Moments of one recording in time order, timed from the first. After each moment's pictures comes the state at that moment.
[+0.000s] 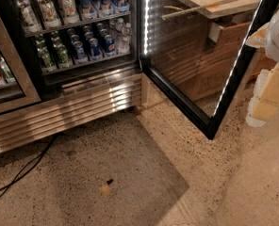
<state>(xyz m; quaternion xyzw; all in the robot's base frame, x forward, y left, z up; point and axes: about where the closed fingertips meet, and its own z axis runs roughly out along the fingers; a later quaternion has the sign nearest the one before) 0.438 -0.217 0.976 -0.60 0.78 -0.03 0.16</state>
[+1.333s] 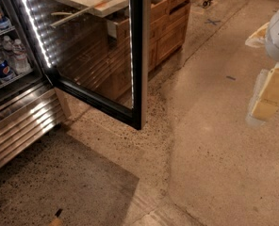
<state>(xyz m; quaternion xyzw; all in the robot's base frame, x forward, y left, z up) 0.438 -0.217 0.976 -0.60 0.78 -0.03 0.16</state>
